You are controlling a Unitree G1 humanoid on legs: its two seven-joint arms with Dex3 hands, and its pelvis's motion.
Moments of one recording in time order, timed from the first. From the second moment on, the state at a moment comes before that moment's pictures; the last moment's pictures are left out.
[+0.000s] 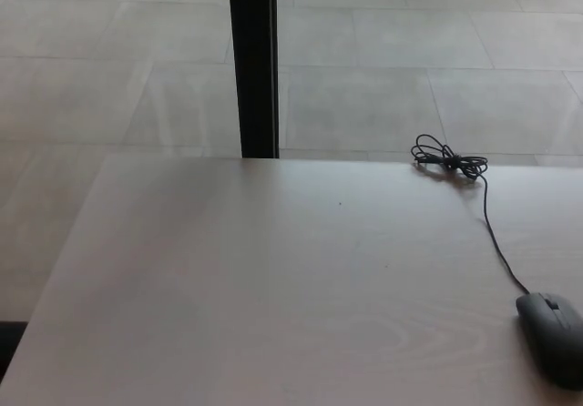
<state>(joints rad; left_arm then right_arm) 0.17 0.54 0.62 1.15 -0.16 -0.08 -0.05 0.19 -0.42 -0.46 0.89 0.00 -0.16 -0.11</state>
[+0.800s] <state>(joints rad) 0.11 0.57 0.86 1.23 -0.34 -0.08 -0.04 -0.01 -0.62 -0.84 0.73 0.25 -0.11 -0.14</state>
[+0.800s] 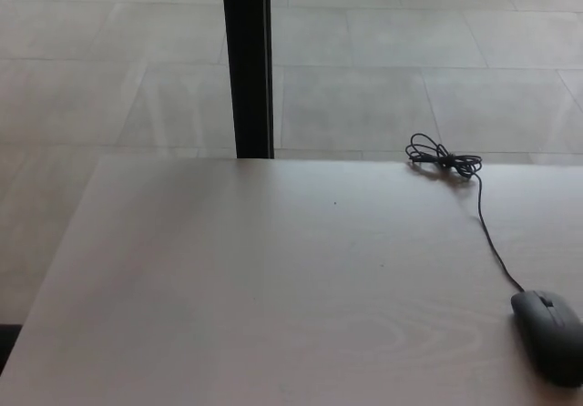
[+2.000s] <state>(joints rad) 0.09 0.57 0.85 1.23 -0.34 -0.08 -0.06 -0.09 -0.72 -0.16 0.12 -0.16 -0.06 -0.15</state>
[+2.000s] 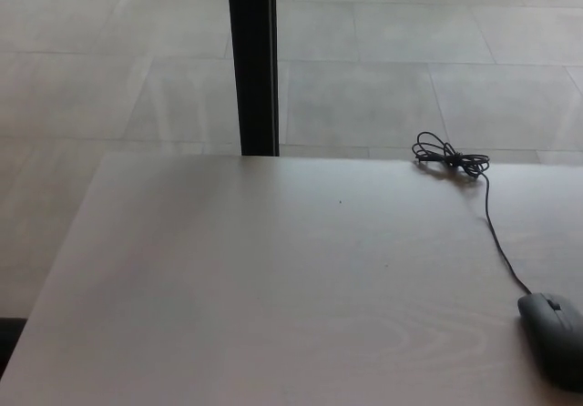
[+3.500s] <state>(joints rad) 0.08 0.60 0.82 1.22 -0.37 -0.09 -0.11 -0.36 -0.86 0.56 0.43 -0.77 -0.12 -0.16</state>
